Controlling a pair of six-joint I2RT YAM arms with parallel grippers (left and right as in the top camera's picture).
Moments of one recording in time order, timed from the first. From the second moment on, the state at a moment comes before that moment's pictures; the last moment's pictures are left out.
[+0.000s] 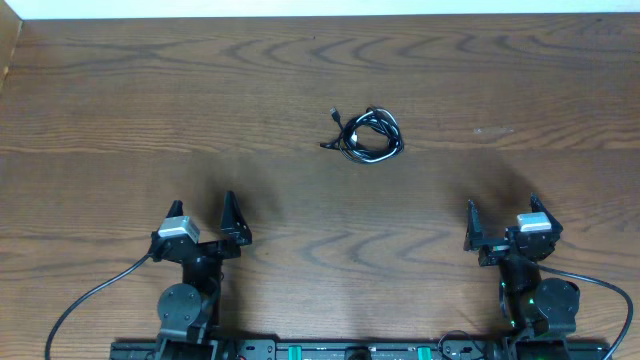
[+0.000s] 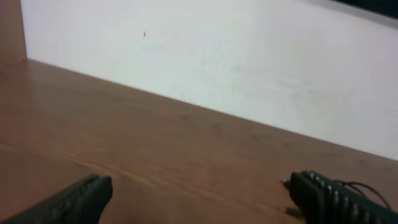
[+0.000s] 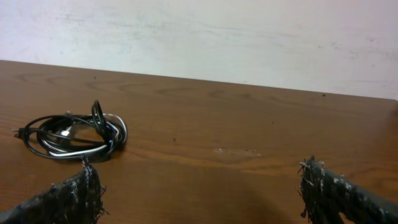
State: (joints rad) left arm -0.16 0.01 0.04 -0.03 -0.21 -0.29; right arm 0.04 0.02 0.01 -0.07 -0.04 -0.06
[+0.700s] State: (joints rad) left arm -0.16 0.83 1.12 -0.87 0.12 -0.28; right arm 0.04 0.02 0.01 -0.07 -0.03 -0.06
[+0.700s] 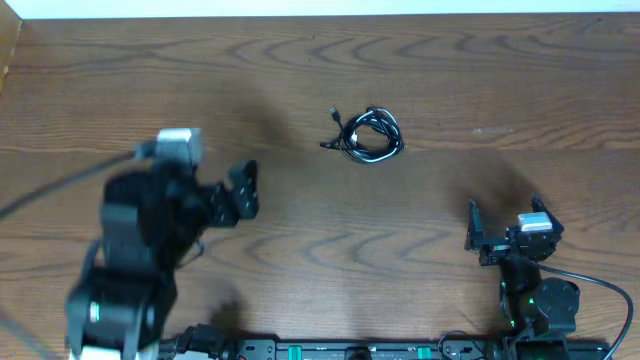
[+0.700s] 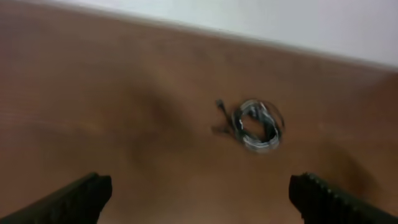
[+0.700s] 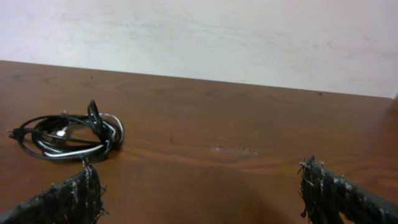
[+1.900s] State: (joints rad) left arm -0.32 1.80 1.43 -0.97 0.28 -0.70; right arm 0.04 0.02 0.01 -0.07 -0.03 -0.06
